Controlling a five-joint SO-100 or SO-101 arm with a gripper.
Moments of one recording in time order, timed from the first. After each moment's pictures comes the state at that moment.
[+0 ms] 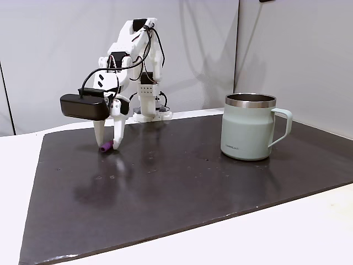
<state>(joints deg) 41.3 98.9 129.2 27.8 -92.2</state>
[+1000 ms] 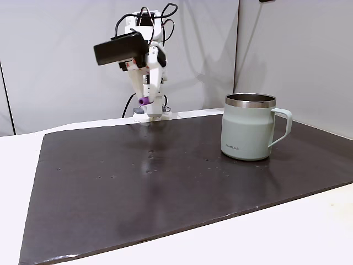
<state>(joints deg) 17.4 115.1 108.7 54.7 -65.3</state>
